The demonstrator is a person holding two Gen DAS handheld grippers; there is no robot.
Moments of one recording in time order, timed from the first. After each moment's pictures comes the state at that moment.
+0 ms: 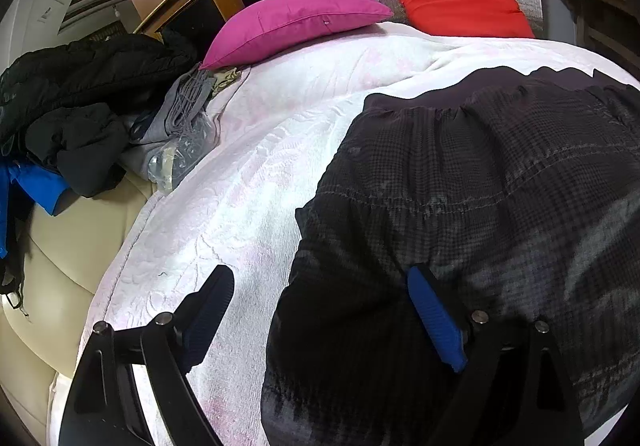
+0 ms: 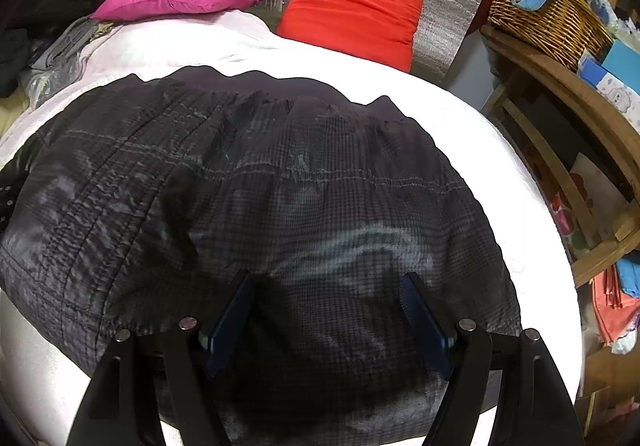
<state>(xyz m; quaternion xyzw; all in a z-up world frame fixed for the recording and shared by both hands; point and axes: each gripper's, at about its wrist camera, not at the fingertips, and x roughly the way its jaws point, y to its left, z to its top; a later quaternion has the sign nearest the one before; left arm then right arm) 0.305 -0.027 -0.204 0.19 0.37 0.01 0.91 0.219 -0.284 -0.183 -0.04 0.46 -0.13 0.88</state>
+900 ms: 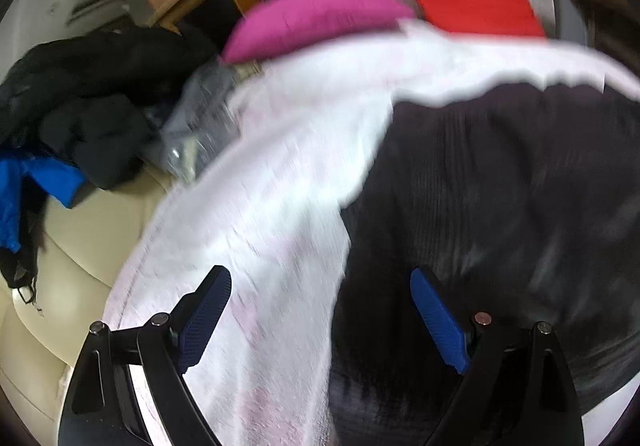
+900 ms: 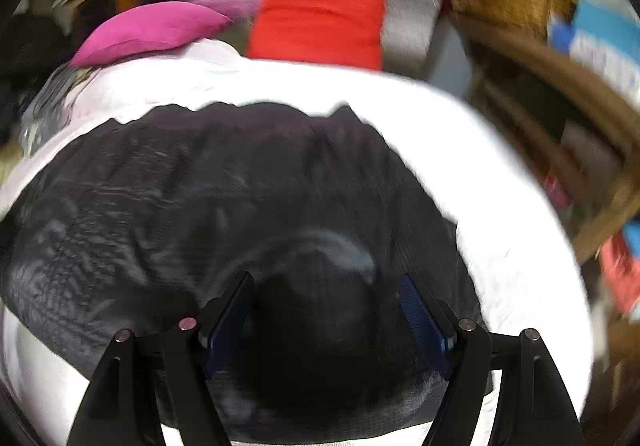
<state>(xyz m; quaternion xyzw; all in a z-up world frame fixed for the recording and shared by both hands) 0.305 -0.004 -0.198 0.20 0.39 0.03 0.90 0.200 -0.330 -0.174 0.05 0.44 -0.15 0.88</state>
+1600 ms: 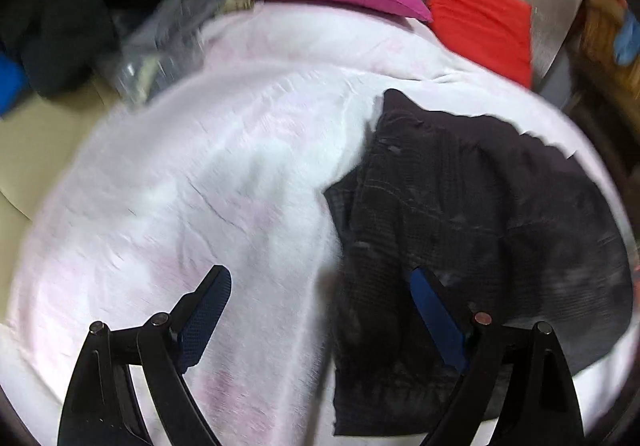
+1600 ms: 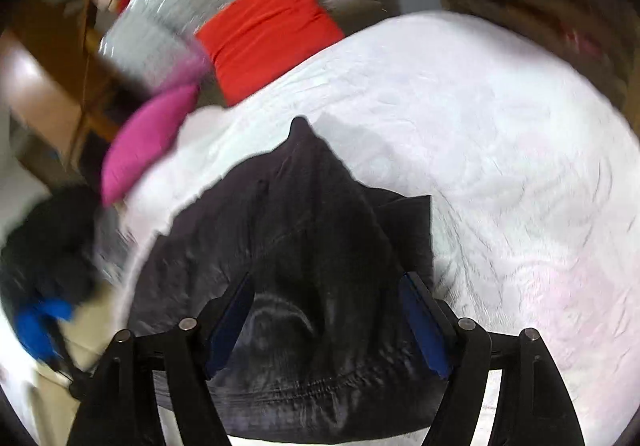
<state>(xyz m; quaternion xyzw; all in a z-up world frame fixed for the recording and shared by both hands) 0.331 0.060 -0.180 -0.03 0.49 -0.08 0.87 0.177 -0.482 -0.156 0.37 0.40 -0.07 0.84</state>
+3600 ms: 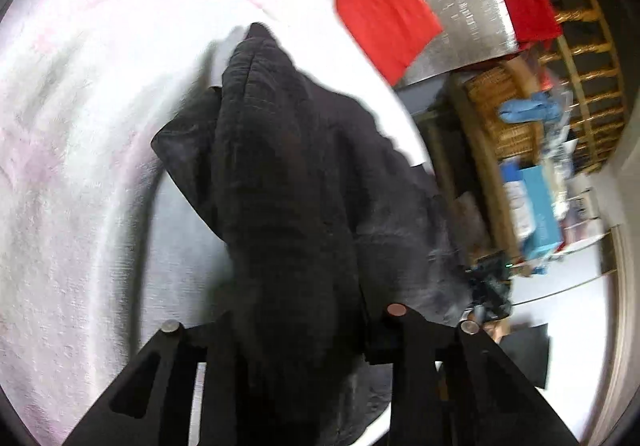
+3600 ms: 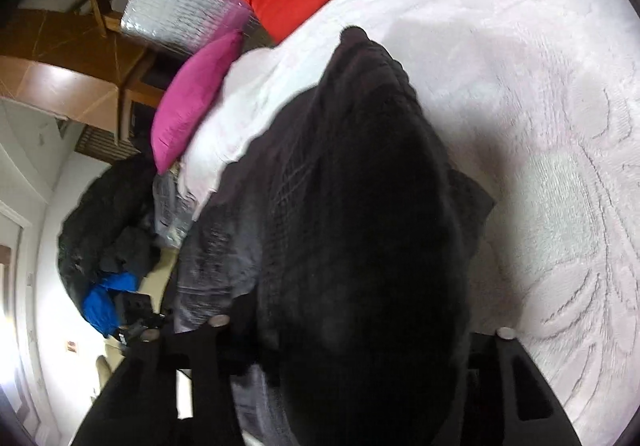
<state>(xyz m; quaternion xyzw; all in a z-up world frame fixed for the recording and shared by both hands) 0.384 0.031 -0.220 -0.29 0.54 -0.36 0.71 0.262 -0.456 -0.213 0.43 0.45 0.10 0.77</state>
